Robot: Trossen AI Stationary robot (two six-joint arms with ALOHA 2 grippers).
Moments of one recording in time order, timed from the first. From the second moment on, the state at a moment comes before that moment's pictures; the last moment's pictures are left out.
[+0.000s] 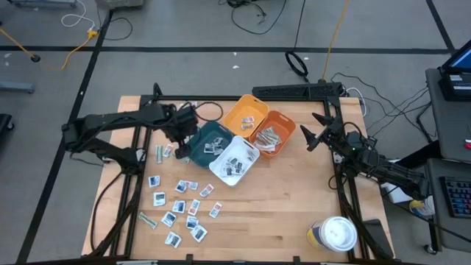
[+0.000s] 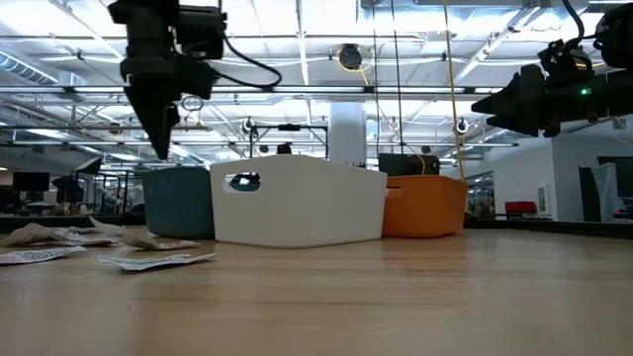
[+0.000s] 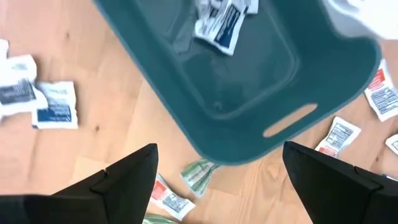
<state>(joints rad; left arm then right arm) 0.37 1.32 1.01 -1.06 0.07 0.02 -0.42 0.02 0.01 0.08 0.31 0.06</state>
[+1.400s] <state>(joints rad) 0.33 1.13 0.62 -0.83 0.07 -0.29 -0.42 0.02 0.01 0.08 0.31 0.06</state>
